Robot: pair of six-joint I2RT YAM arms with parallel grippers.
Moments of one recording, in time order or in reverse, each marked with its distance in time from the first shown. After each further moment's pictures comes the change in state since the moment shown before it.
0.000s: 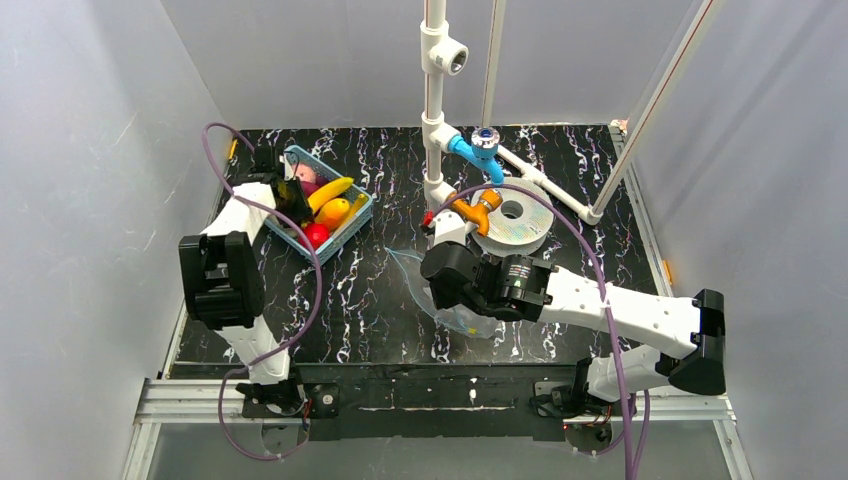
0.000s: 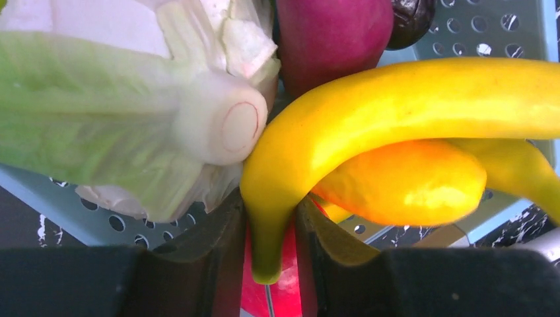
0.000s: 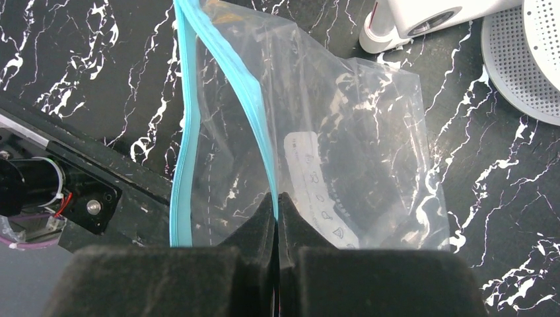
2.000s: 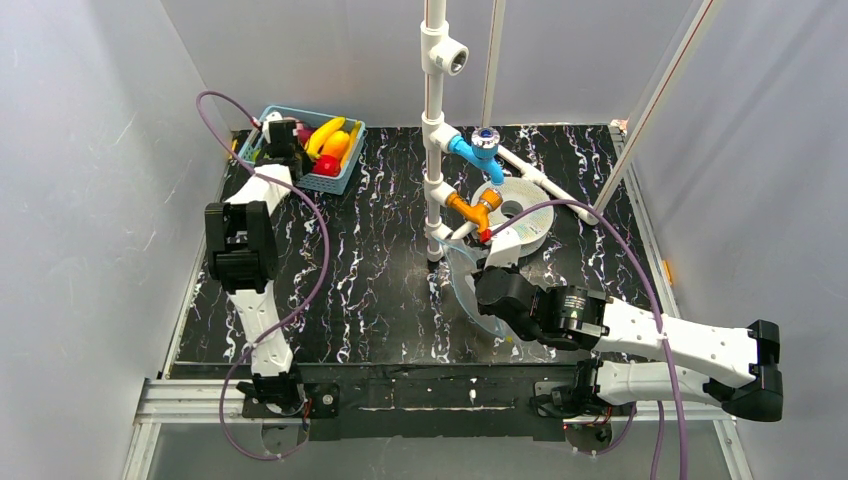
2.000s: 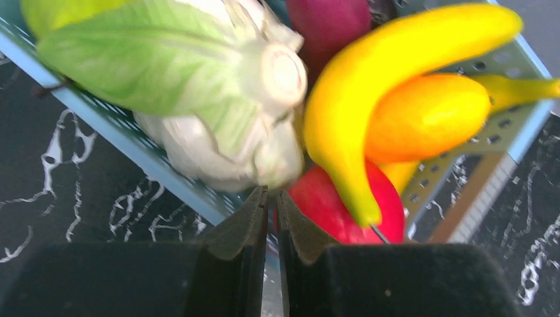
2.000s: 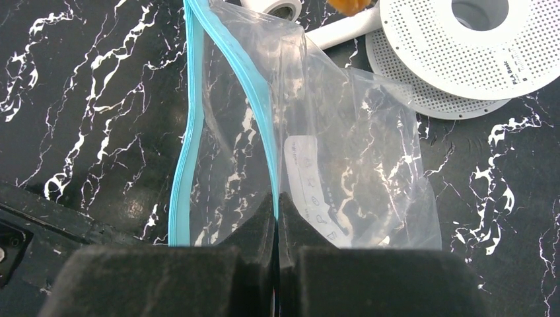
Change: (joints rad) left arm -0.051 0.287 0.242 0.481 -0.257 -0.143; right arm 0.011 -0.345 -0.367 0.136 0.232 -0.052
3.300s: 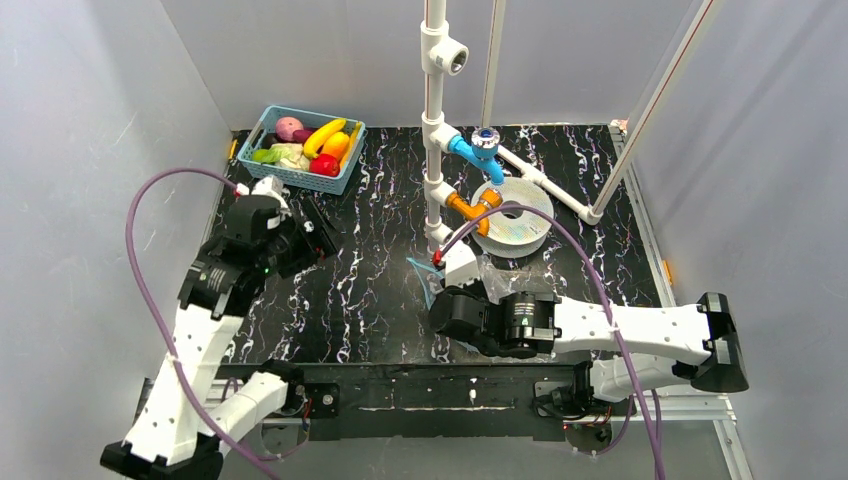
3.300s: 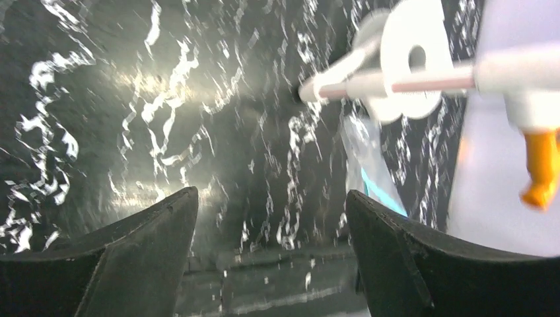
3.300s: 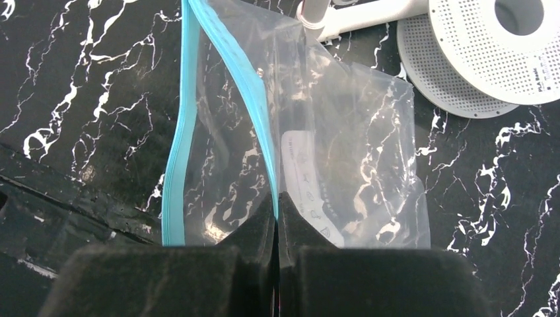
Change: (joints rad) left arm -0.349 -1.199 -0.357 -0.890 0.244 -0.250; right arm 0.170 0.259 0.179 -0.145 0.093 0.071
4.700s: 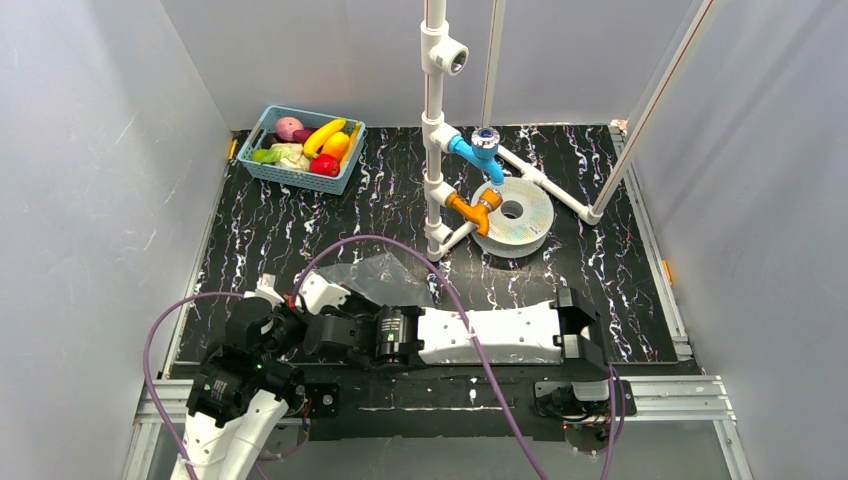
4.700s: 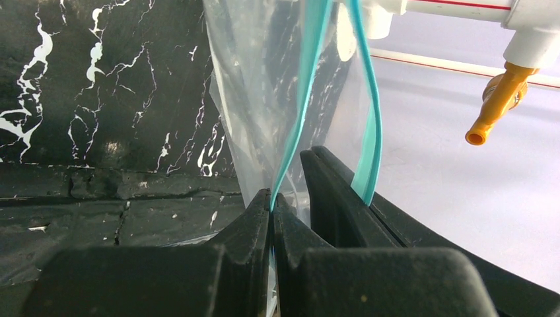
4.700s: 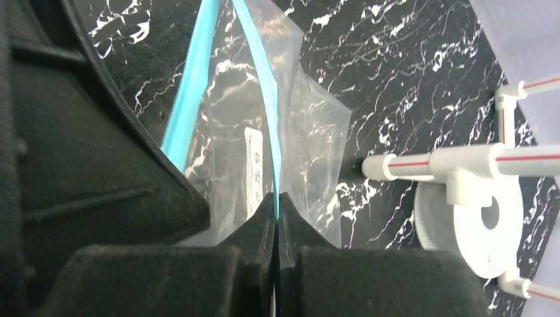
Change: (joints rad) left arm -0.005 -0.682 -0.622 0.089 0.219 -0.586; right arm 0.112 0.668 0.641 0.087 0.059 -0.511
